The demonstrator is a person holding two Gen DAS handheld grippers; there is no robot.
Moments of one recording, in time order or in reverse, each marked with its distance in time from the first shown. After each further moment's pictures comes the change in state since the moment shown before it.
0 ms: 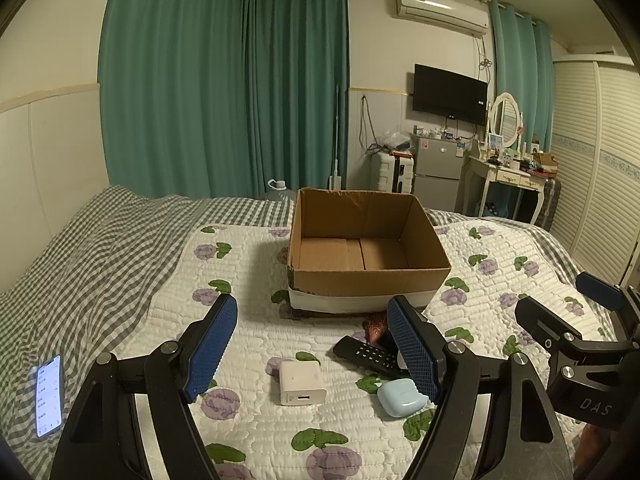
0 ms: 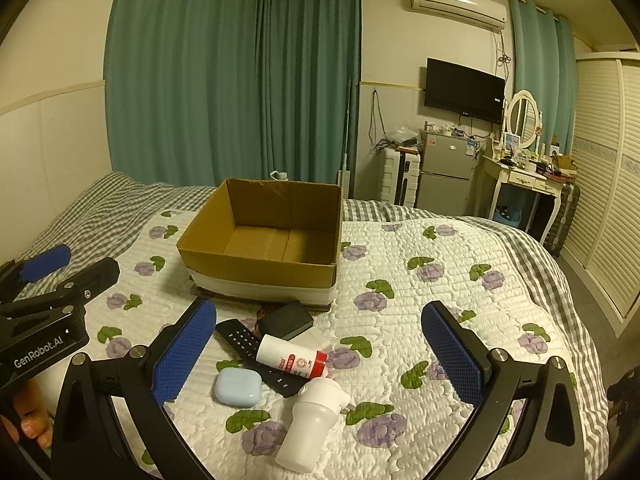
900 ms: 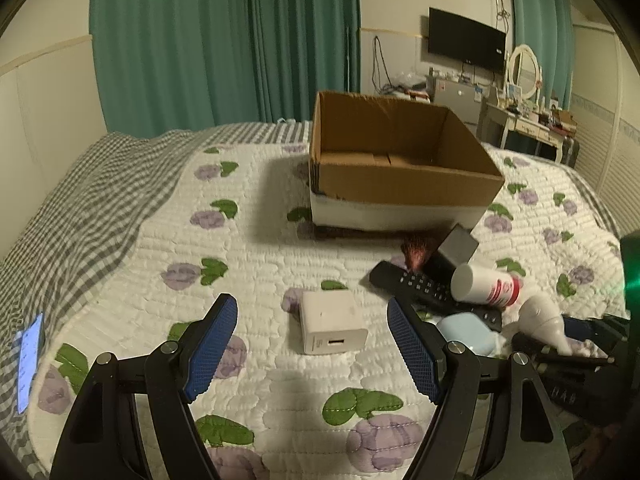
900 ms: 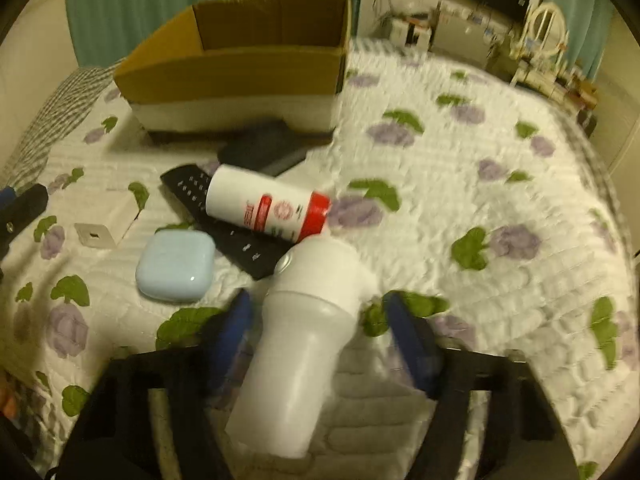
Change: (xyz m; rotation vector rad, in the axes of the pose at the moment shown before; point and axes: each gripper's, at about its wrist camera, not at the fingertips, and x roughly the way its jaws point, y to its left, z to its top) left arm 0.066 0.018 -0.060 0.017 0.217 0.046; right arm 0.112 -0.005 -0.089 0.006 0.504 0.007
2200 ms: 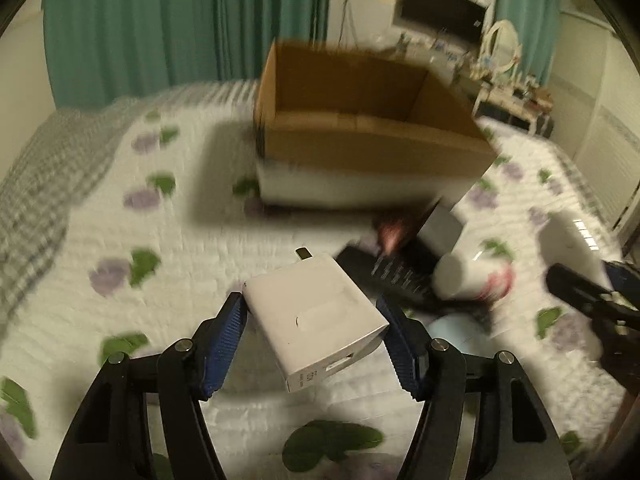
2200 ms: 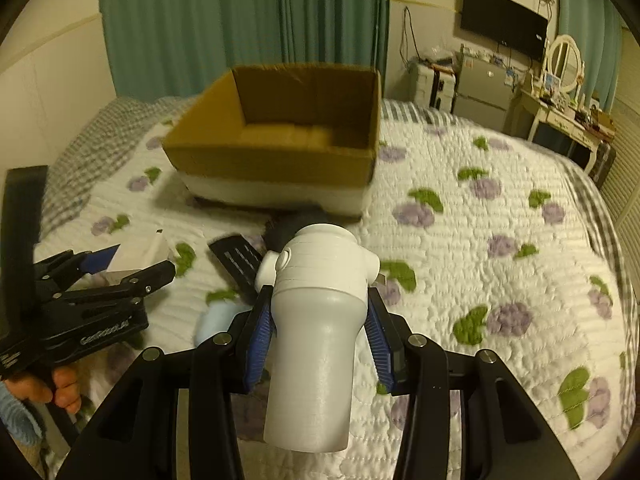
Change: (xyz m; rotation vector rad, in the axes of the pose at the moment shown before) left arm 0.036 -0.016 0.018 0.025 0.114 -0.150; right arm -0.054 0.008 0.039 -0.072 -0.202 0.089
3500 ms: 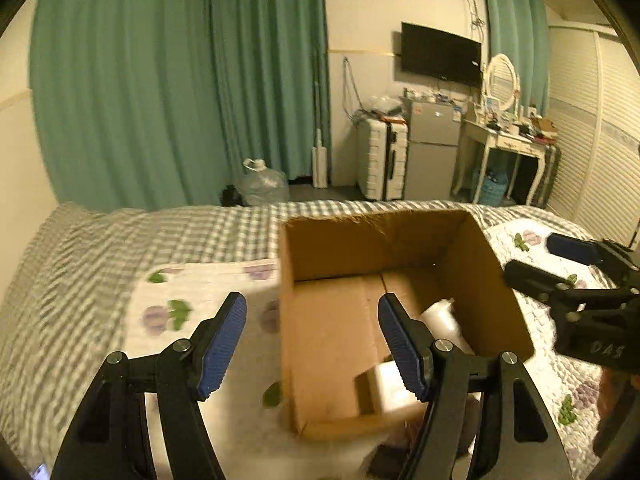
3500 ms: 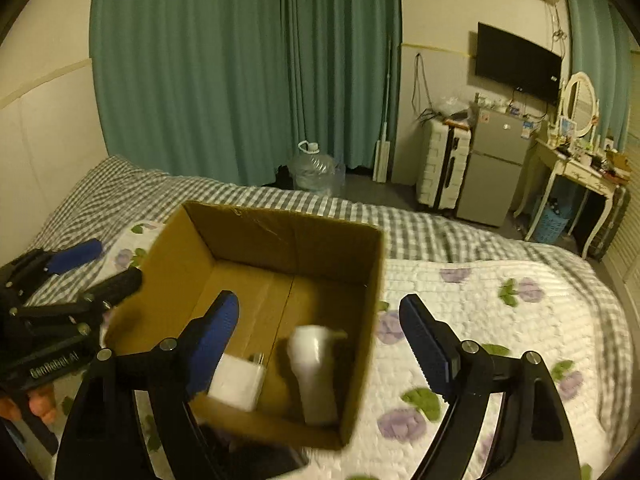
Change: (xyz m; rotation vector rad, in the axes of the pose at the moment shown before) left arm 0.021 0.014 0.156 0.060 -0.208 0.085; right arm 0.059 -0.034 0.155 -0.018 -0.160 0.019
